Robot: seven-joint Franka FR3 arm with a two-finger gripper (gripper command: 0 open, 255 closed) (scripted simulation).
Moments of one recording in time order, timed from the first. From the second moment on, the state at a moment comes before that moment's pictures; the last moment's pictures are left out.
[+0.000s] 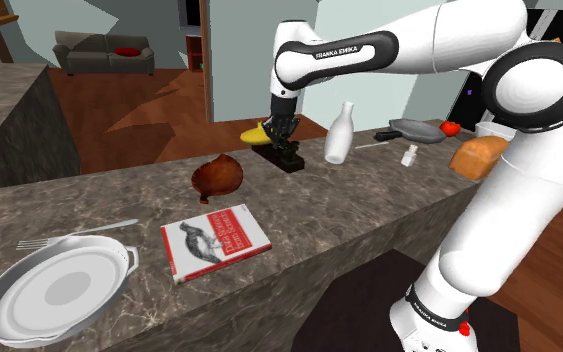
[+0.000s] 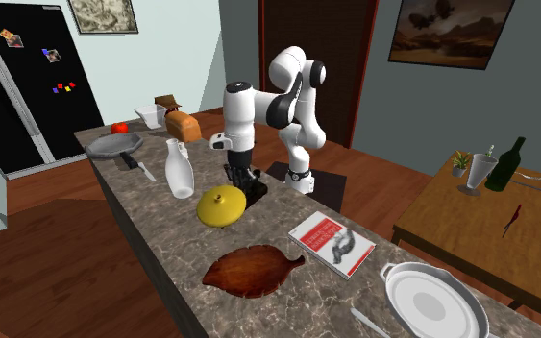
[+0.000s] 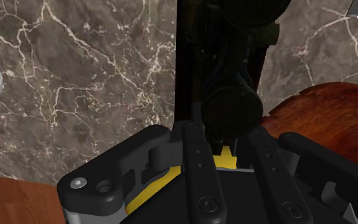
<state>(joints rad) -0.14 0.00 0.09 -1.89 -0.04 1.93 0.25</state>
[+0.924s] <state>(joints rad) 0.03 0.52 0.16 -1.15 -0.12 1.69 0.47</state>
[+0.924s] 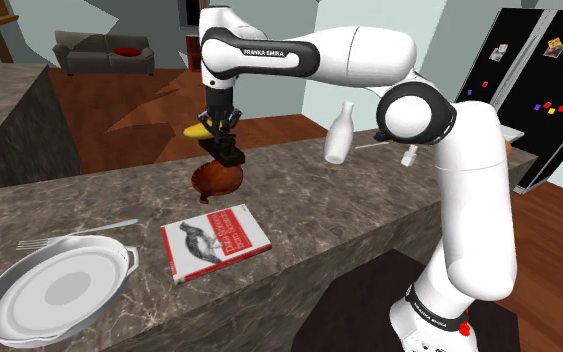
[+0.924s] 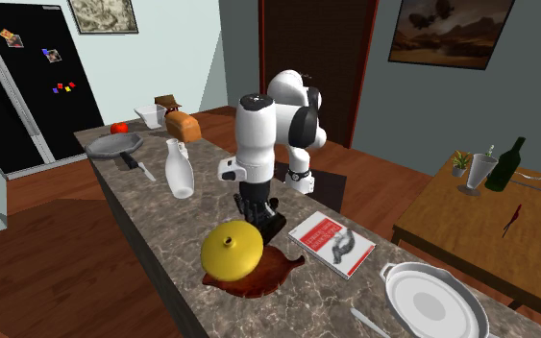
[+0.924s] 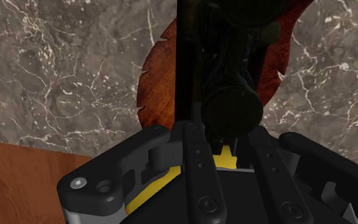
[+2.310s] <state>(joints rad) 0.03 0.56 0.16 -1.28 -0.13 1.87 0.49</state>
